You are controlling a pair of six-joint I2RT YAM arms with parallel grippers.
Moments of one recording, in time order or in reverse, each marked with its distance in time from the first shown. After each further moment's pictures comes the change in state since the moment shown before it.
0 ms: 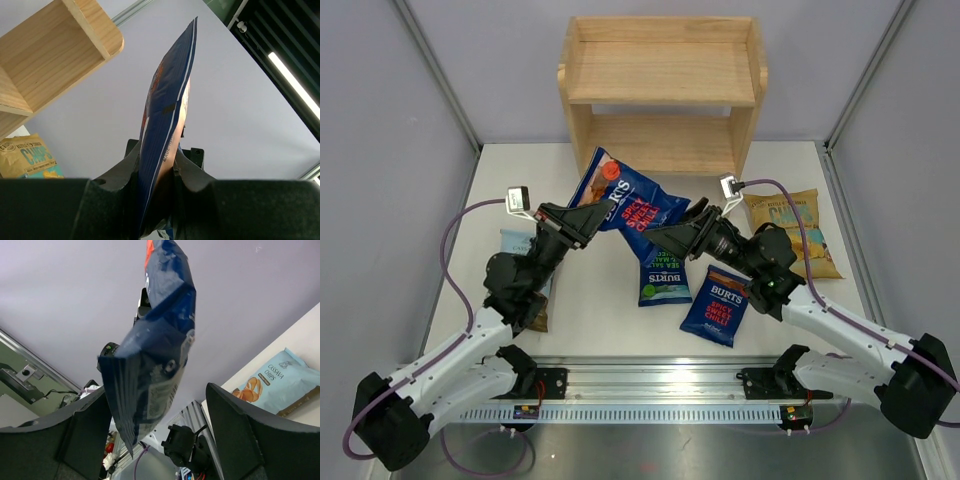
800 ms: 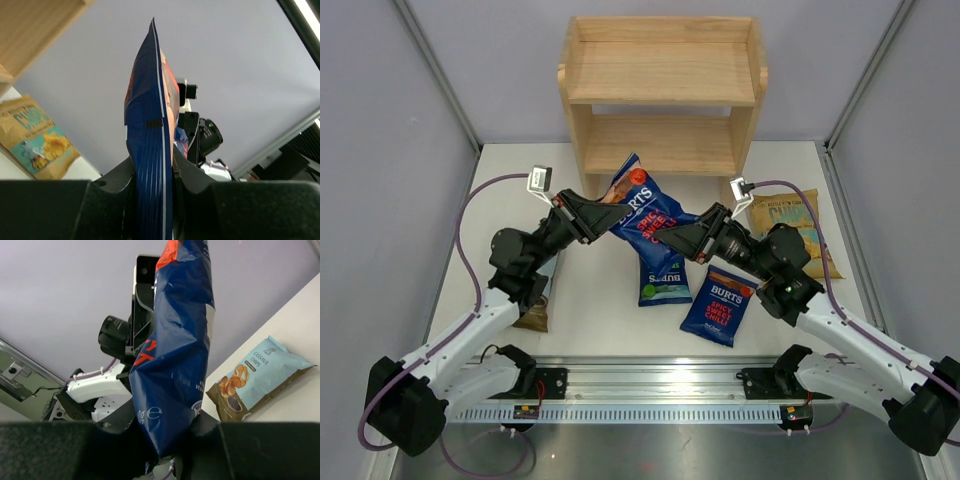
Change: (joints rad) left arm 0.109 0.128 0.101 -0.020 0.360 0.003; right arm -0.023 -0.104 0.030 -0.208 -0.007 -0.042
